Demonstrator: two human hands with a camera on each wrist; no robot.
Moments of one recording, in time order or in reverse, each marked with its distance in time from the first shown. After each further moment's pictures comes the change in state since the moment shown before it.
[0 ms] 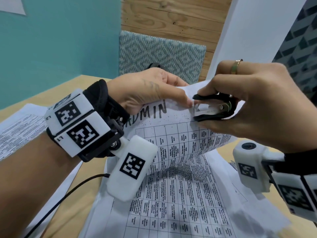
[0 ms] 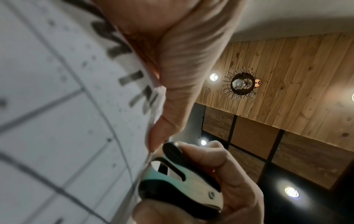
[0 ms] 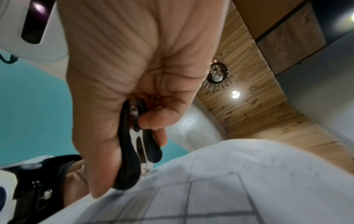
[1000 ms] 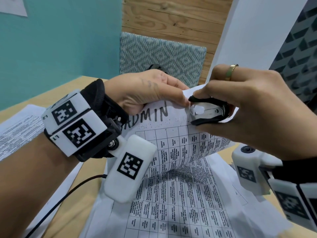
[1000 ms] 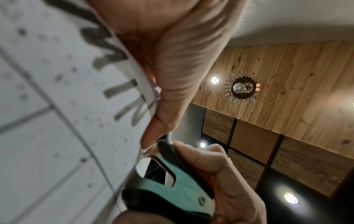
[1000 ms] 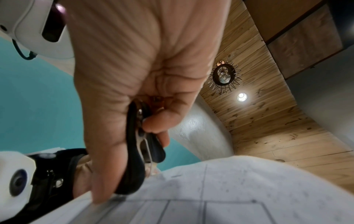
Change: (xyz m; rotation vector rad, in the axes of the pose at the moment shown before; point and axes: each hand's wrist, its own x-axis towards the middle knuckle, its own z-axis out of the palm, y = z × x) left_hand -0.001 0.002 -0.004 -0.014 -0.052 -0.006; right_hand 0.002 -0.005 0.002 -0.080 -0.023 -0.042
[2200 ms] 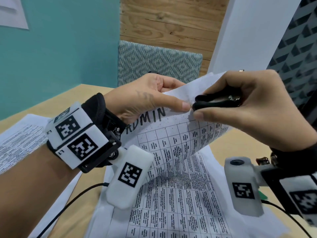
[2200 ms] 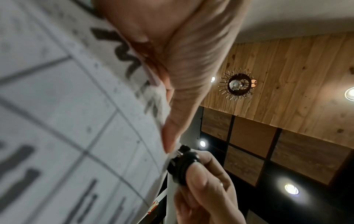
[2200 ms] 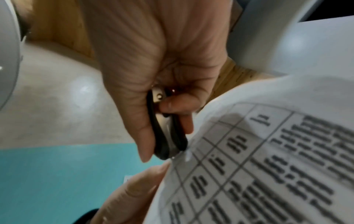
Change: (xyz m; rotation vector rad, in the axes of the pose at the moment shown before) left_hand -0.006 0.003 0.003 -0.048 0.004 0.144; right_hand -0.002 0.010 0.003 0.583 0.230 0.368
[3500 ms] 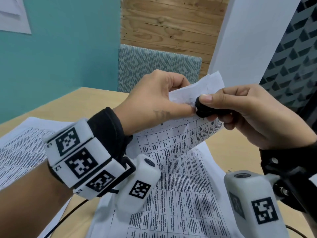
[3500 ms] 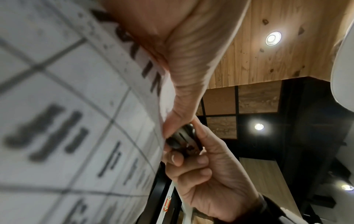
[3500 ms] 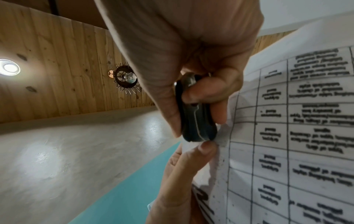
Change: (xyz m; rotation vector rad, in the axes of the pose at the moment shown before) left_hand -0.006 0.003 0.016 0.444 0.278 0.237; right_hand 0.006 -0.010 0.001 0.498 -0.040 0.582
